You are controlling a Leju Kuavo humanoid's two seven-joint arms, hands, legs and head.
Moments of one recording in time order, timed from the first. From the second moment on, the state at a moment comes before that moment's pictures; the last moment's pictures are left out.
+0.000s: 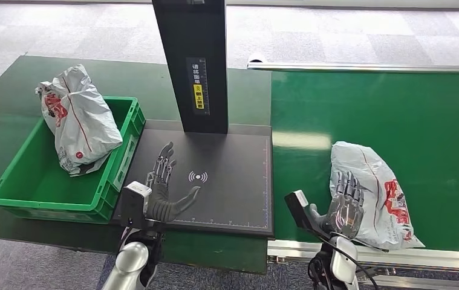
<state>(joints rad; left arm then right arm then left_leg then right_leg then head) -0.15 -0.23 -0.29 -1.21 -0.10 0.15 -0.50 -0.22 0.17 -0.12 -0.95 1.25 -0.69 0.06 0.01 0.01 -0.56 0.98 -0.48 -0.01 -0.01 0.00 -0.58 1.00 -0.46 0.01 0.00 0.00</state>
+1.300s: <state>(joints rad) -0.15 -0.24 -0.27 -1.15 -0.11 0.16 -0.49 -0.23 0.17 -0.20 -0.89 1.08 -0.47 0.13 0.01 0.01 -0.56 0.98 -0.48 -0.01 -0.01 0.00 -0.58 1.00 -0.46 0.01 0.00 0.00</state>
